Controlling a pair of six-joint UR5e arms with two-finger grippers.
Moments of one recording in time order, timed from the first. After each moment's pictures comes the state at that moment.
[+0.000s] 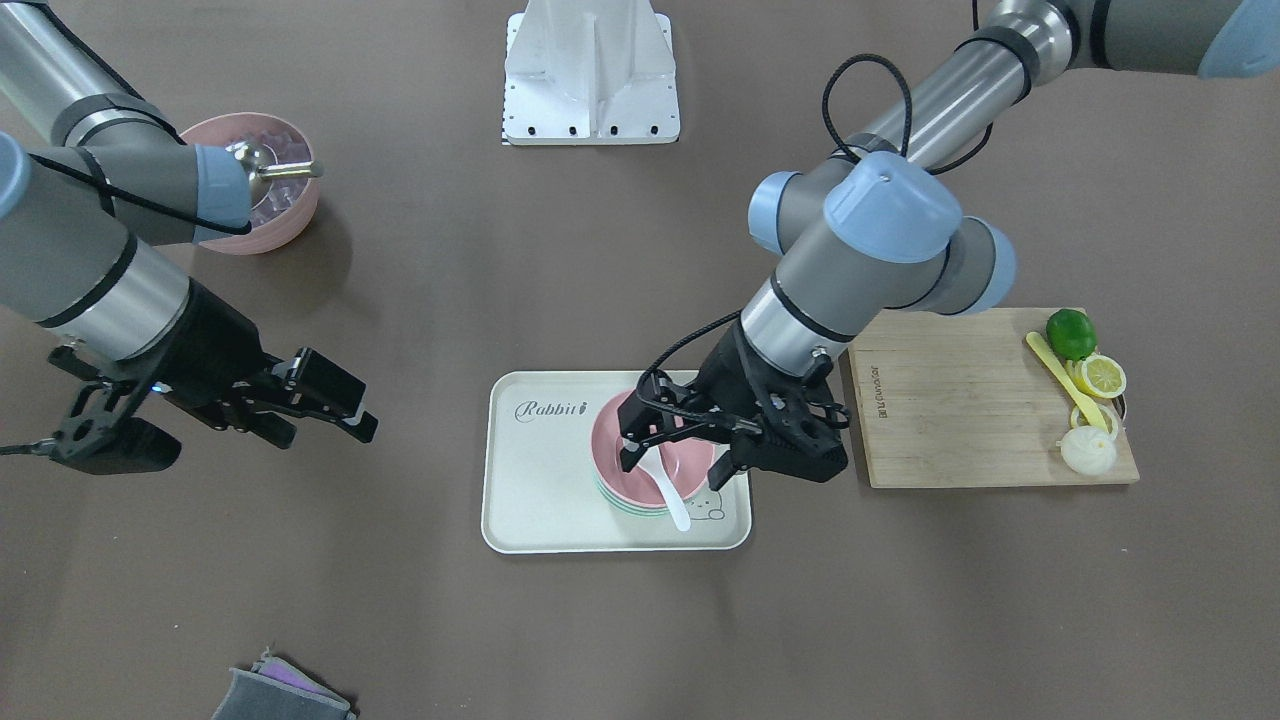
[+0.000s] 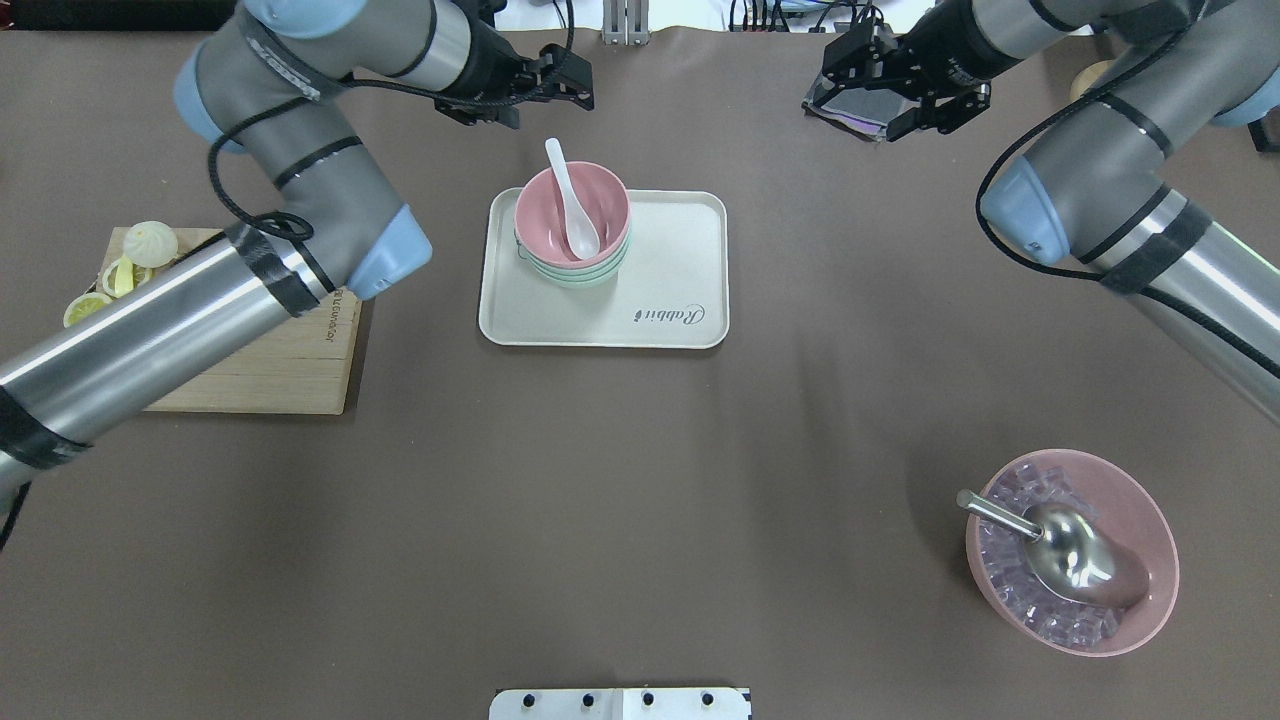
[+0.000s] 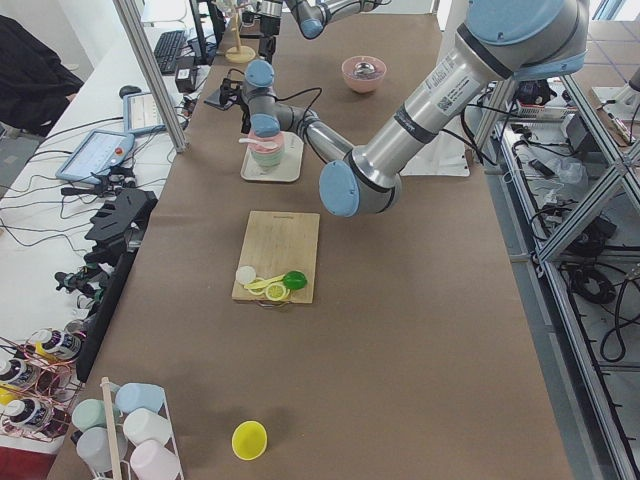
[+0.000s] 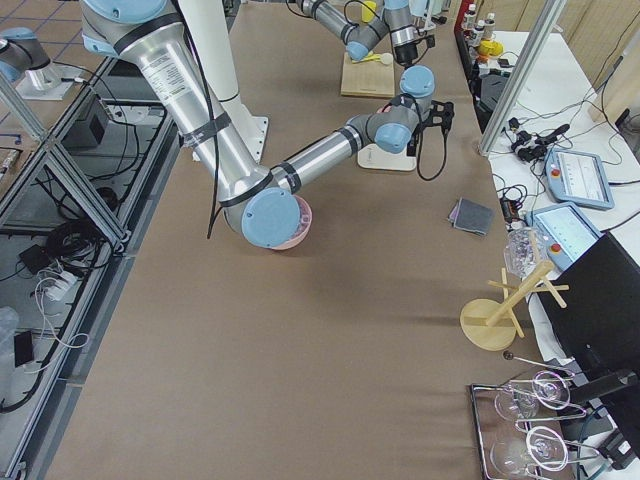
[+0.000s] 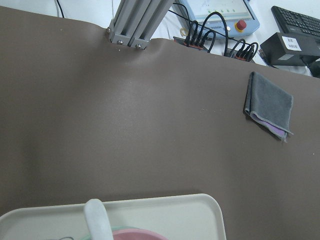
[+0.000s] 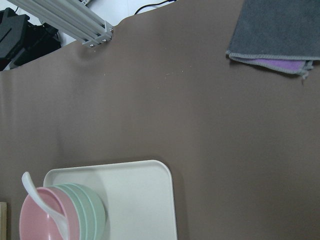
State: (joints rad) left arm -0.90 -2.40 -1.28 -2.32 -2.07 -1.21; right arm 1.06 -1.00 1.53 -1.07 2.33 1.21
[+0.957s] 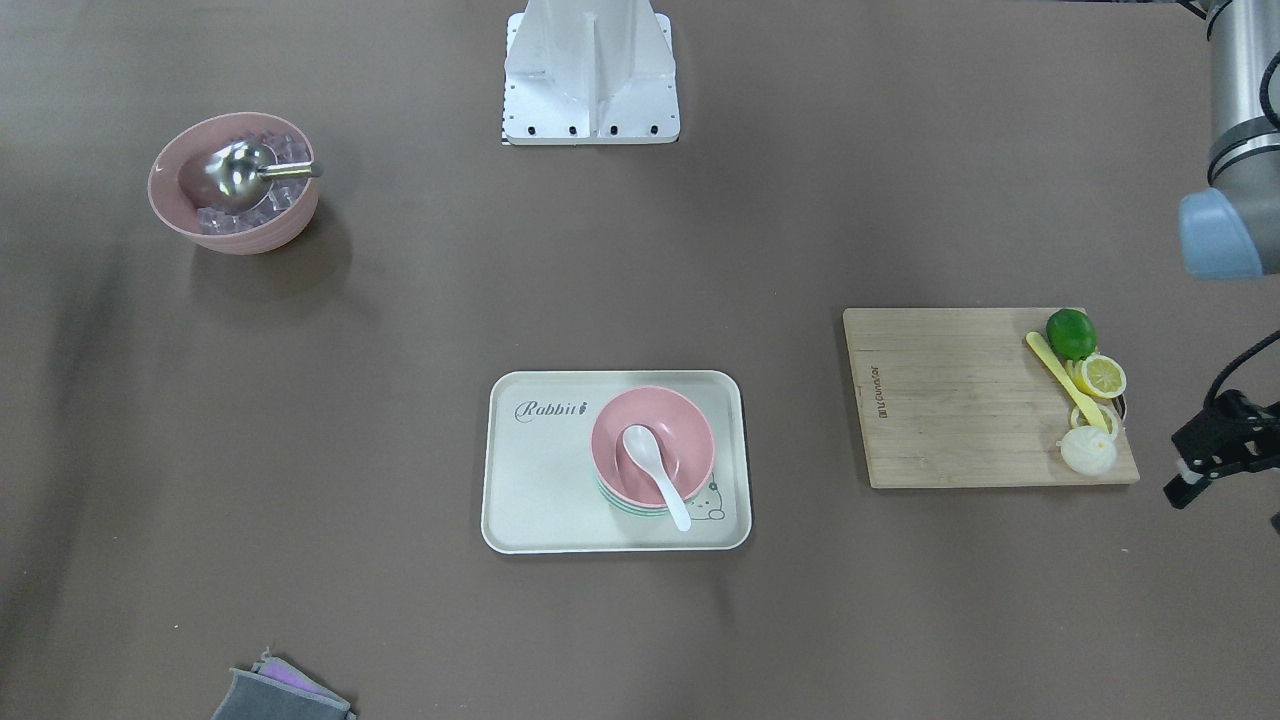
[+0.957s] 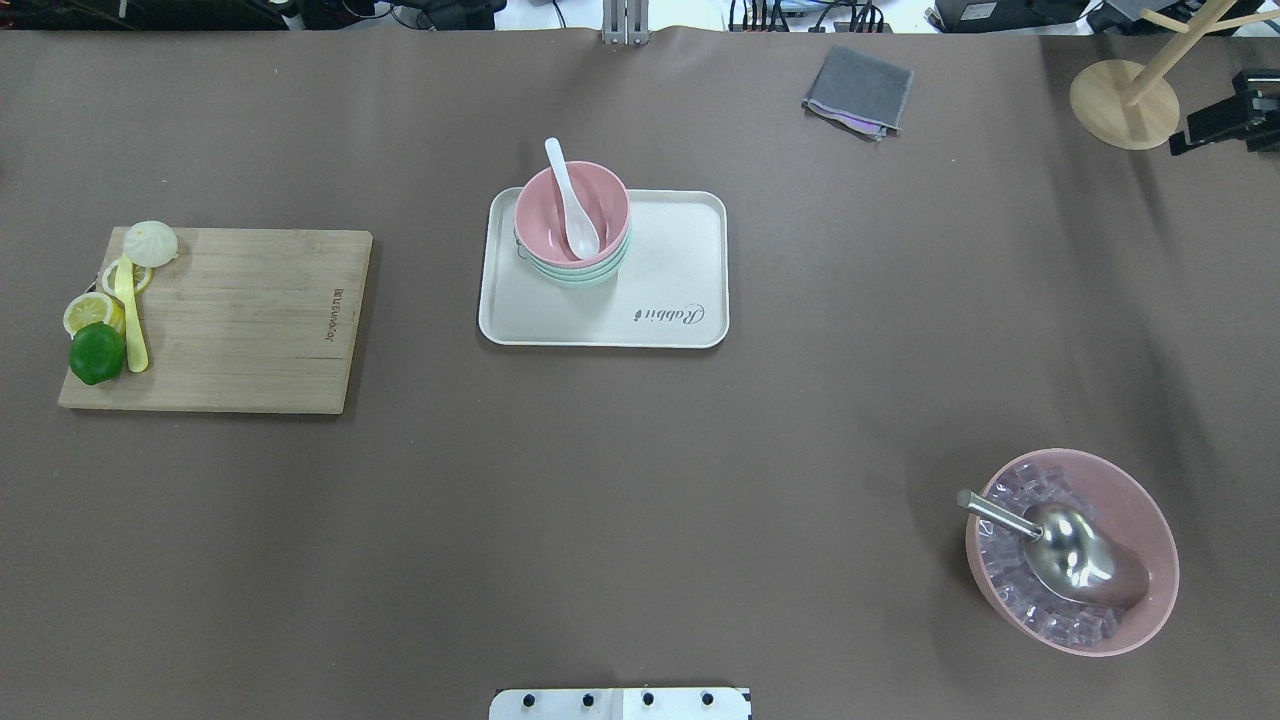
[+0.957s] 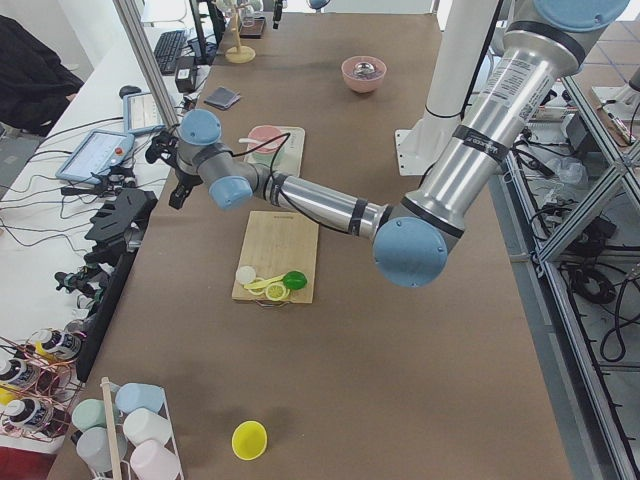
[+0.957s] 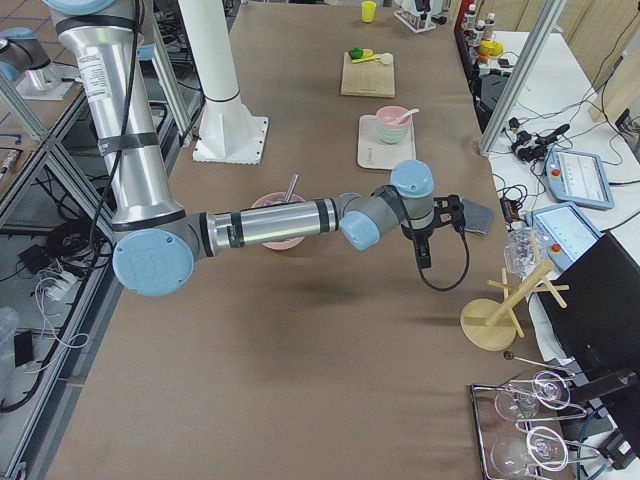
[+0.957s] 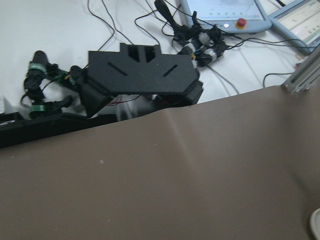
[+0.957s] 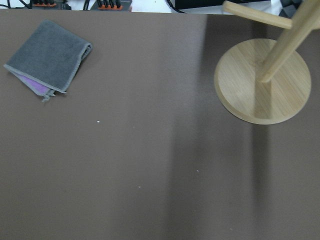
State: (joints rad) left arm -1.32 -2.00 -1.36 -2.26 -2.21 -0.49; right arm 1.35 -1.40 1.54 -1.09 2.27 0.50
